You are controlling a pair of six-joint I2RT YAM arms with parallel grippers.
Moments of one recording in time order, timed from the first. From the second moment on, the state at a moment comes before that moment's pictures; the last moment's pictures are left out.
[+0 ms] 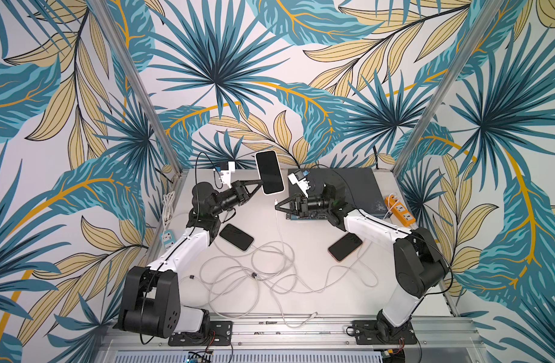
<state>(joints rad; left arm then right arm) -0.15 1.40 0.88 0.68 0.86 -1.17 1.11 1.76 1.23 0.46 -1.14 0.62</state>
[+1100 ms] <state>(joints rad) -0.15 1.40 0.83 0.81 0.90 -1.24 1.10 1.78 1.20 0.66 -1.19 0.78</state>
